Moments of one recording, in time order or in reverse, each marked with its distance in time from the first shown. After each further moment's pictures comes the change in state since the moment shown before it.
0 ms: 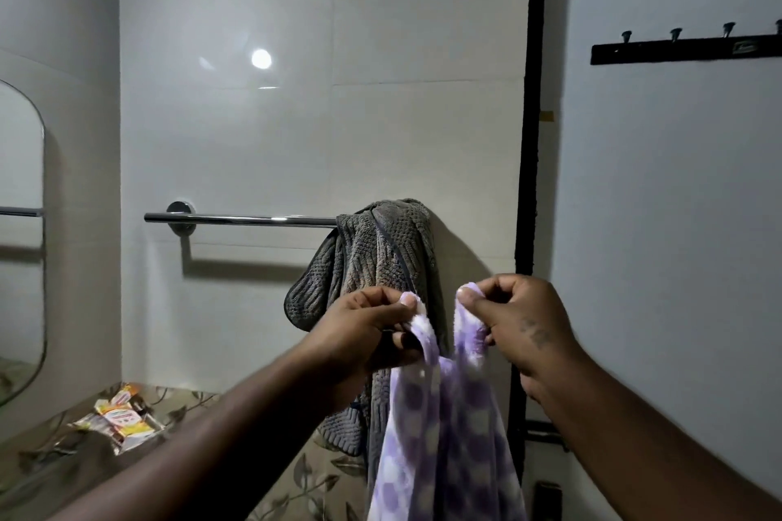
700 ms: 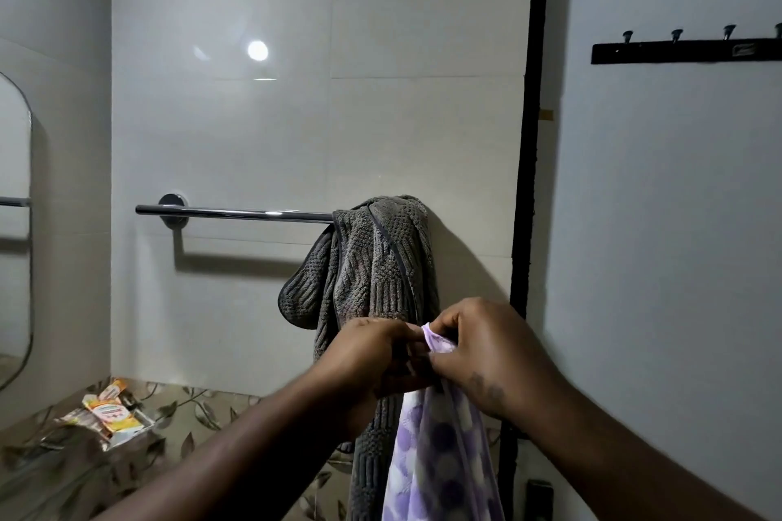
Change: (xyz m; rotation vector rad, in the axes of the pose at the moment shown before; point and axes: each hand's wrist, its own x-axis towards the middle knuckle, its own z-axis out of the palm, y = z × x) left_hand 0.003 -0.026 0.009 -0.053 0.041 -0.125; right_hand -0.032 -0.018 0.009 -0.711 -0.274 -0.320
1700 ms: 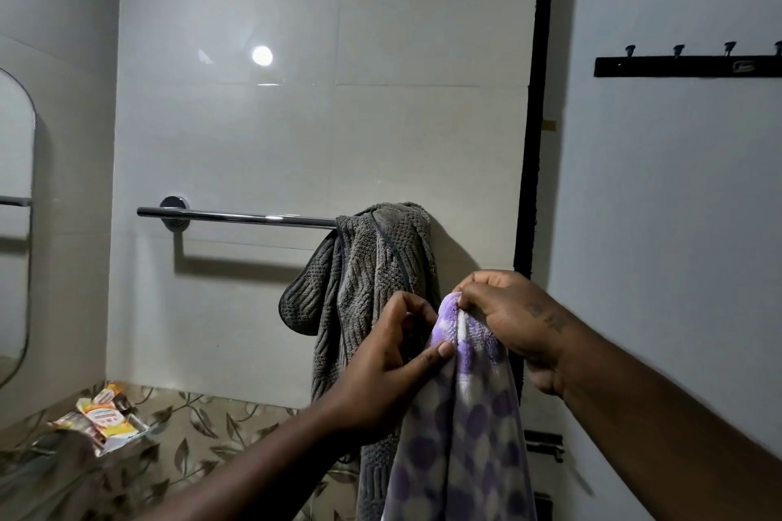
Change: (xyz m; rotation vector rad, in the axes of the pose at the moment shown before) left_hand 0.011 -0.021 -0.012 0.284 -0.308 0.630; right_hand 0.031 0.002 -0.029 0.652 -0.123 0.380
